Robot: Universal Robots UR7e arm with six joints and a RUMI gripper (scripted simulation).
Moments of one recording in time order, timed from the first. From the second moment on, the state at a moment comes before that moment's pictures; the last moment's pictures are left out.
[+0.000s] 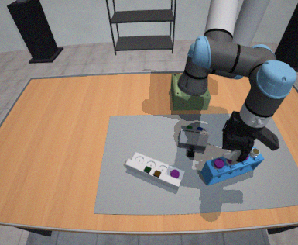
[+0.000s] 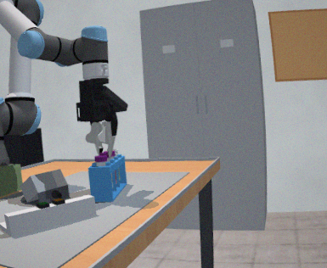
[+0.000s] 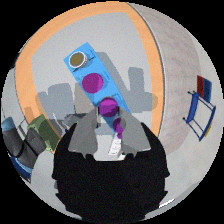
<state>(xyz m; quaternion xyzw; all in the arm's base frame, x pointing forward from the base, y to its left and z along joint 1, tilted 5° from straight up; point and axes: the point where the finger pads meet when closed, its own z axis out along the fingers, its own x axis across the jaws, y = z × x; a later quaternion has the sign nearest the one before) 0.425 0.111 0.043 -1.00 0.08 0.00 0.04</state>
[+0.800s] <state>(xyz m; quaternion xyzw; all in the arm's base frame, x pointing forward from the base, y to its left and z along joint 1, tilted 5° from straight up) 0.425 0.111 0.044 -0.96 -0.26 -0.01 0.04</state>
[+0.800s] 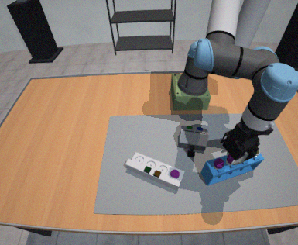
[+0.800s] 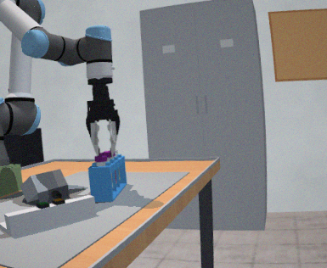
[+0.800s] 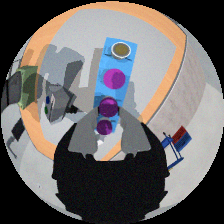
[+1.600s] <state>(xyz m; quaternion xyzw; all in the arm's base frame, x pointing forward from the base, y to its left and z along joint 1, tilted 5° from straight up) 0.425 0.111 0.044 -0.90 -0.42 -0.02 0.04</state>
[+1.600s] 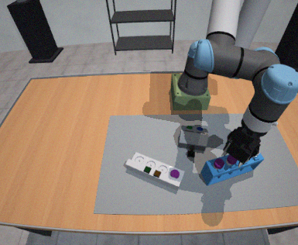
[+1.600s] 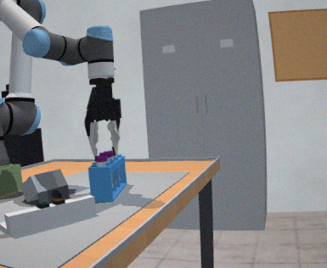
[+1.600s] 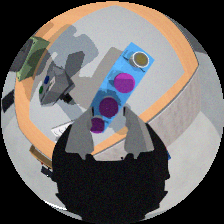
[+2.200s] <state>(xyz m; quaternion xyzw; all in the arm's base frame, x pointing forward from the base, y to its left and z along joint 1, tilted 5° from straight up) 0.425 0.111 0.044 -1.00 -0.08 0.00 0.05</state>
